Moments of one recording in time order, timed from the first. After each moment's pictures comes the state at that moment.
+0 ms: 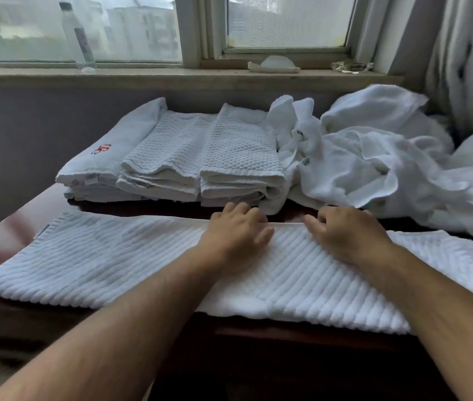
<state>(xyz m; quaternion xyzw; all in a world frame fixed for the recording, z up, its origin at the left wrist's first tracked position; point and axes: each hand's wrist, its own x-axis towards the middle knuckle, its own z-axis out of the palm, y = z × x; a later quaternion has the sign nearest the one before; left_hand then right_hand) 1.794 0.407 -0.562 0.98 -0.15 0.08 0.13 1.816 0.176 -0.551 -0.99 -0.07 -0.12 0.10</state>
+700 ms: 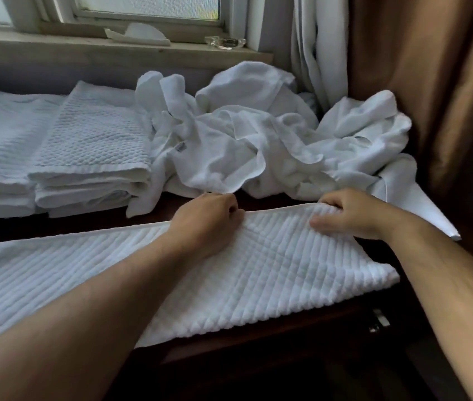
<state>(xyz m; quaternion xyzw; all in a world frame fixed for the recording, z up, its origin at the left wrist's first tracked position) 1.833 0.252 -0.563 0.95 -0.23 0.10 0.18 1.778 -0.038 -0.526 -0.96 0.03 0.06 0.28</state>
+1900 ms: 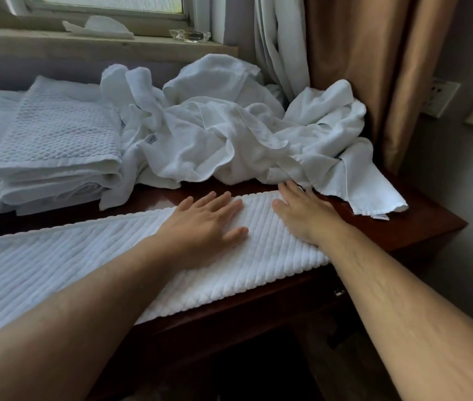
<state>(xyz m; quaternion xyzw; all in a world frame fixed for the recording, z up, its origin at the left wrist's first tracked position) 1.794 0.245 -0.568 0.93 -0.36 -0.04 0.08 1.756 0.009 -0.564 -0.98 0.13 0.05 0.11</state>
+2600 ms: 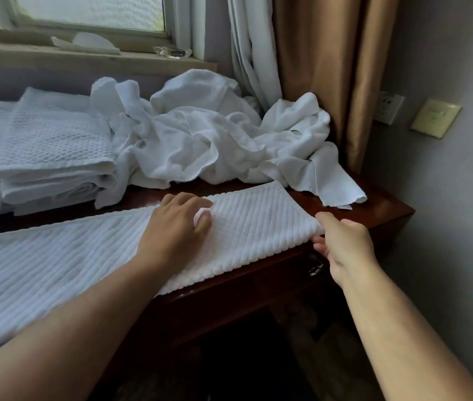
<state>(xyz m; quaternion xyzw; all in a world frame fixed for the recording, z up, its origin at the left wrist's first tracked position) 1.759 0.266 -0.575 0.90 -0.29 0.15 0.30 1.636 0.017 -0.558 -0.63 0.41 -0.26 0.61</state>
